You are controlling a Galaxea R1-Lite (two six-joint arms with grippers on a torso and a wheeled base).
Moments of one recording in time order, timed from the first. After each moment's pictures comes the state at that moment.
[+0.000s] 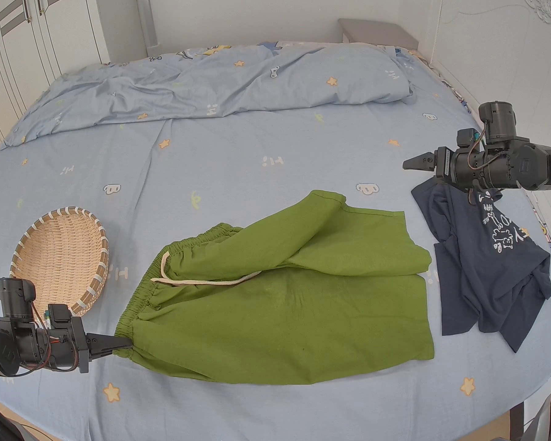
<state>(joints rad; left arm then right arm) 0.27 1.69 -0.23 -0.63 -0.98 -0.48 0.09 2.00 -1.56 0.07 0.37 0.23</state>
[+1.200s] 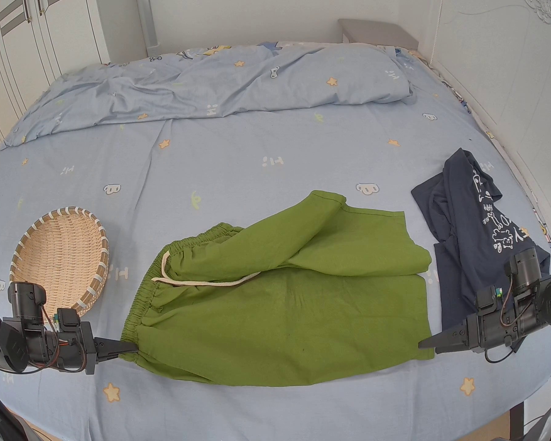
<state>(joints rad) 0.27 1.82 -0.25 -0.66 -0.98 -0.41 0.02 1.75 -0.50 -0.16 0.81 0.13</state>
